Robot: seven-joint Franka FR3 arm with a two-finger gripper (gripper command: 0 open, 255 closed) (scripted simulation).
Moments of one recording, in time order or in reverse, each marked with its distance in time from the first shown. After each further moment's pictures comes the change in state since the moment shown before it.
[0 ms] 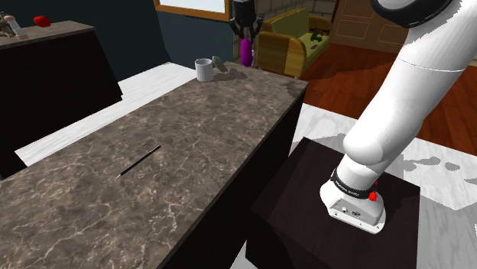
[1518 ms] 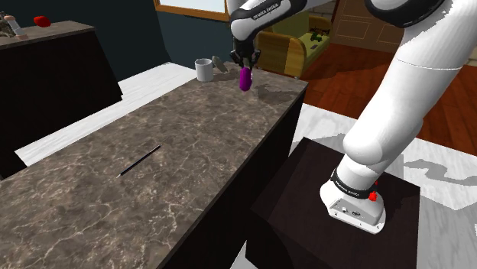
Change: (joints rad) arm -0.007 0.029 -0.008 -0.269 -0.045 0.285 0.094
